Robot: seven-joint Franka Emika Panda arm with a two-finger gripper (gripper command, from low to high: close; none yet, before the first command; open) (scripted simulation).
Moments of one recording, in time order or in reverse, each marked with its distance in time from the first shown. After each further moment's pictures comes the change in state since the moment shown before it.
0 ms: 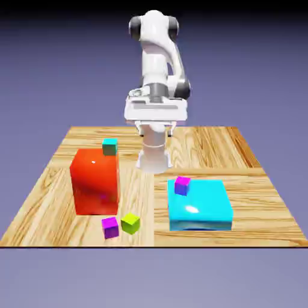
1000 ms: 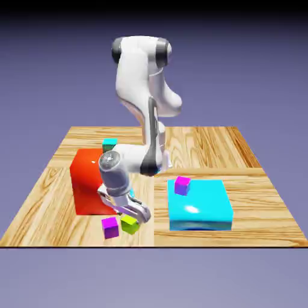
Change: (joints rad) arm -0.238 1.005 0.028 0.491 0.159 -0.490 0.300
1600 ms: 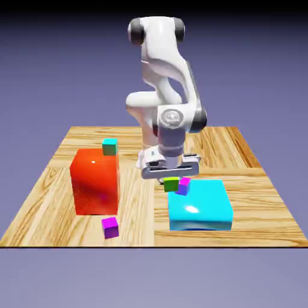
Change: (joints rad) arm 0.359 -0.580 0.072 -0.197 -0.161 -0.387 -0.381
